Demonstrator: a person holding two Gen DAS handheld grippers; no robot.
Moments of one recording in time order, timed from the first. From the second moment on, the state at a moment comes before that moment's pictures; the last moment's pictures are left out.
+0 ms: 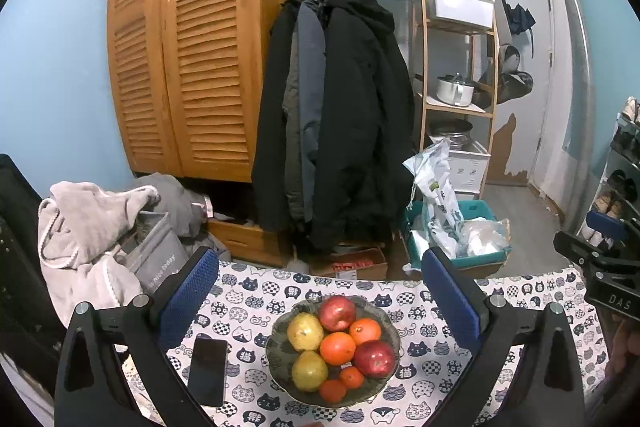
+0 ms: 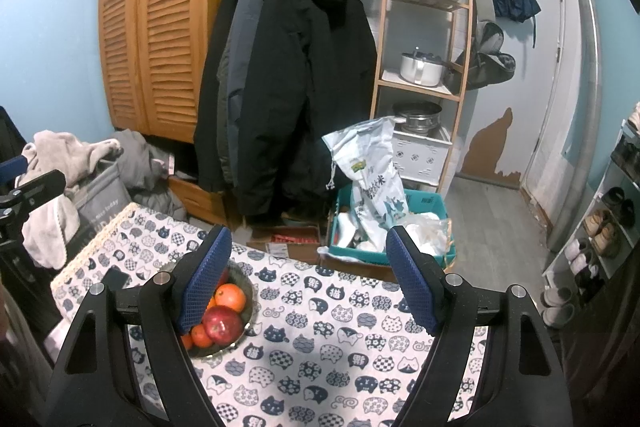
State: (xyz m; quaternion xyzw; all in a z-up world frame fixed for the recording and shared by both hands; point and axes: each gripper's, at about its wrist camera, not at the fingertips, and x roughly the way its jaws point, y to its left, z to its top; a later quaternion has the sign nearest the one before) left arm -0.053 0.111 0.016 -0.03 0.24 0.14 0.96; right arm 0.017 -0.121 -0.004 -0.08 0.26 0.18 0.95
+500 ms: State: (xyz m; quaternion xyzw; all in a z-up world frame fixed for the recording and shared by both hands) left arm -0.054 0.109 0.017 -0.03 0.24 0.14 0.96; right arm 0.017 -0.121 -0.004 -0.08 0.26 0.18 0.95
